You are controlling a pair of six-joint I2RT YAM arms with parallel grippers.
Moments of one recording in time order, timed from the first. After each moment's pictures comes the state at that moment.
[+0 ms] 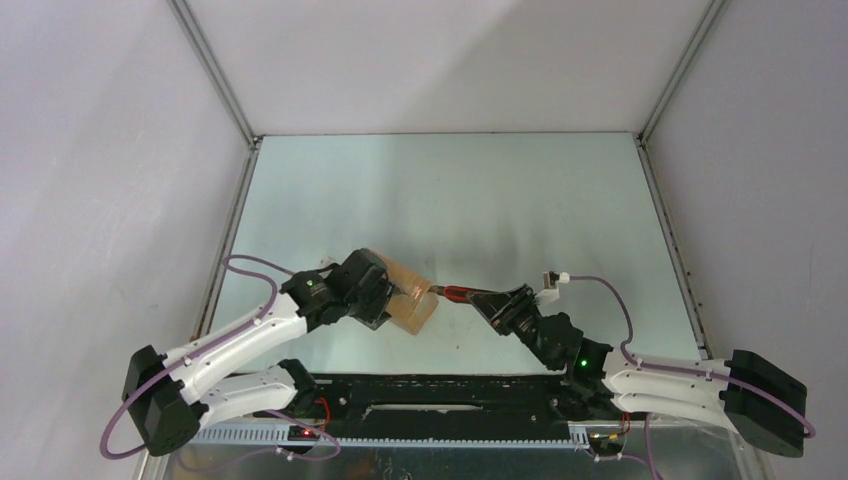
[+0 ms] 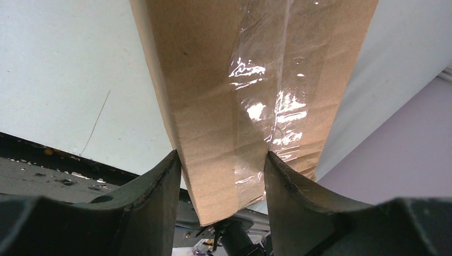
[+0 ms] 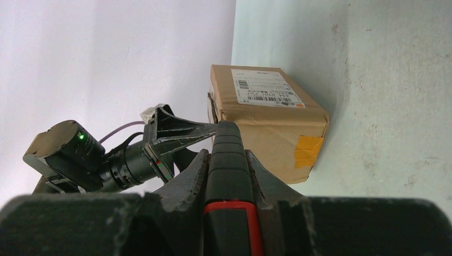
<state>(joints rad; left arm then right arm) -0.82 1.02 0.77 -0.81 -0.20 -1.81 1.12 0.83 0.08 0.65 0.45 1.39</state>
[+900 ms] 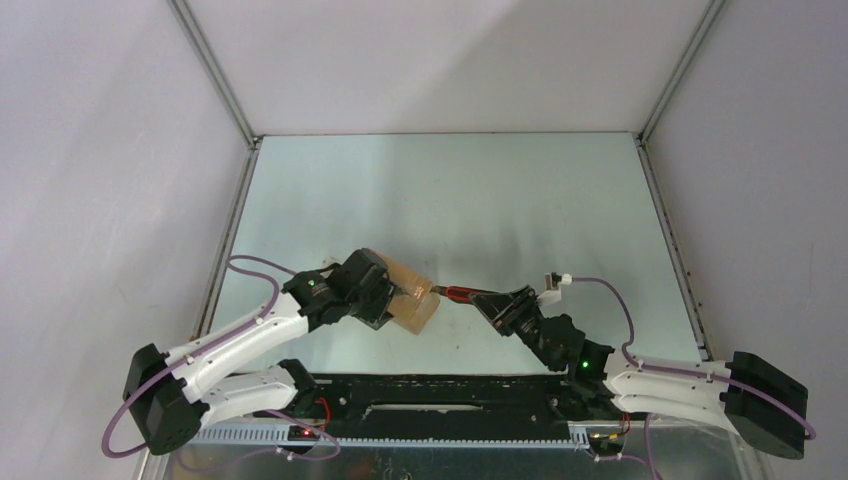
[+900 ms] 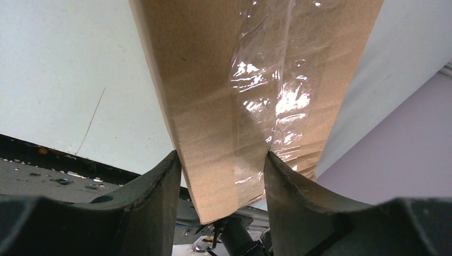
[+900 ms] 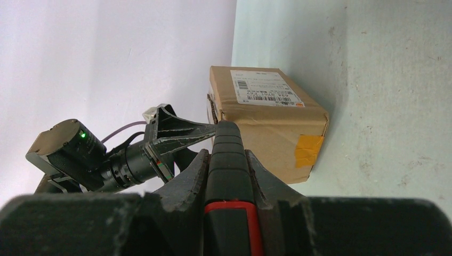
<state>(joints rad) -0.82 1.03 0.76 -0.78 -0.18 -1.80 1.11 0.82 0.06 0.67 0.45 1.38</state>
